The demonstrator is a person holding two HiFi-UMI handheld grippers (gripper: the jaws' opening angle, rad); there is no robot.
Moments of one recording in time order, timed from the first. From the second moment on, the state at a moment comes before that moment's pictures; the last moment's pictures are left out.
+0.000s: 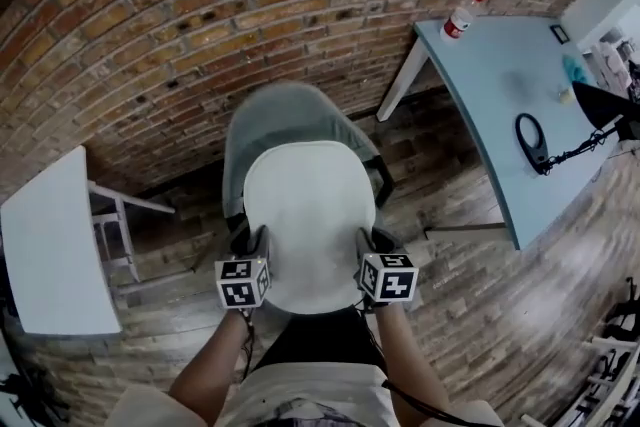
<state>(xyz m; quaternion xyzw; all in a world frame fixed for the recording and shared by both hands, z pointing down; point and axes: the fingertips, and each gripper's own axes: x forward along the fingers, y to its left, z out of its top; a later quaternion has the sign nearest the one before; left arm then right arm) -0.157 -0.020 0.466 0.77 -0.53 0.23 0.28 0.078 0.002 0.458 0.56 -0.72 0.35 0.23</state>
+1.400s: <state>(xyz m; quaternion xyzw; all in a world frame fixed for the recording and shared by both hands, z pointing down) -0.157 0.002 0.238 0.81 -0.54 0.14 0.18 0.078 0.028 0.235 0.60 -0.75 0.24 0.15</state>
